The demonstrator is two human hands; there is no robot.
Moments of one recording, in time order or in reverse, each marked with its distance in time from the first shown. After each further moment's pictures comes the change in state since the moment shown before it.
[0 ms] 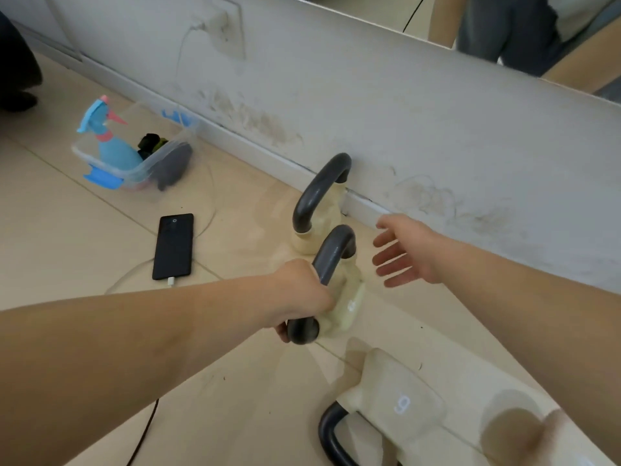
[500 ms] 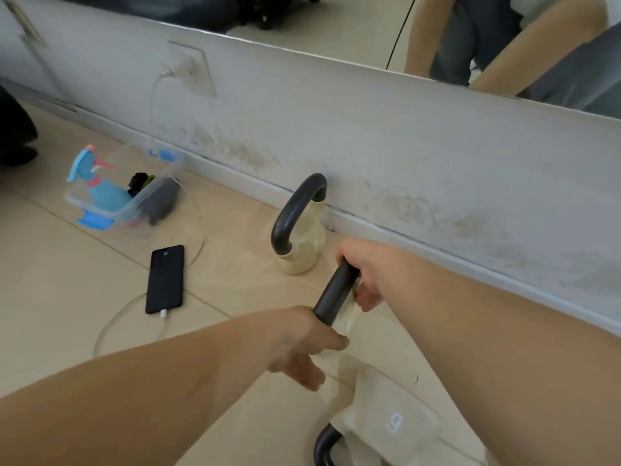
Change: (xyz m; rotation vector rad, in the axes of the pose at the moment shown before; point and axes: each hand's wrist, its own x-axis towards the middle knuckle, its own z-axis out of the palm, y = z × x) left_hand 0.009 0.017 0.037 -0.273 -0.292 -0.259; right_hand 0.002 -0.015 0.030 0.167 -0.022 0.247
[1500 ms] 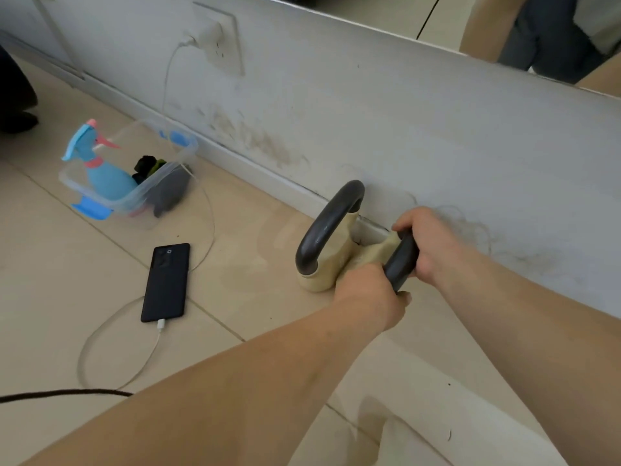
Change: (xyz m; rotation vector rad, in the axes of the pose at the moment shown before) left_hand 0.058 0.091 -0.005 0.376 0.486 0.517; right_hand 0.064 -0.065 -0.022 0.337 0.169 -0.260
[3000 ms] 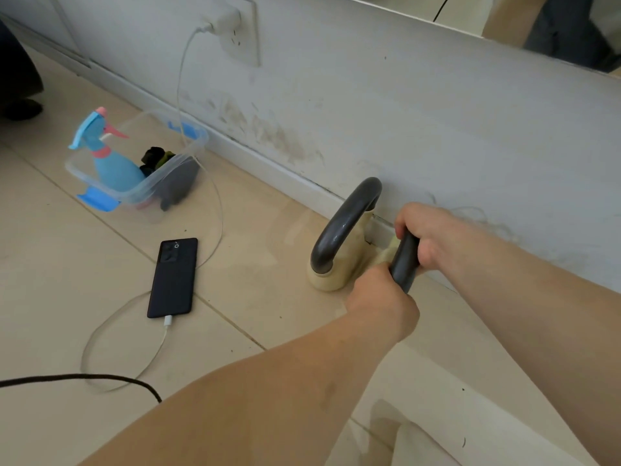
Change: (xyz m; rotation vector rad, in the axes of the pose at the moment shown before) left_hand 0.001 -0.020 0.005 -0.310 0.051 -0.026; right_hand -0.015 -0.015 0.033 -0.201 0.066 -0.015
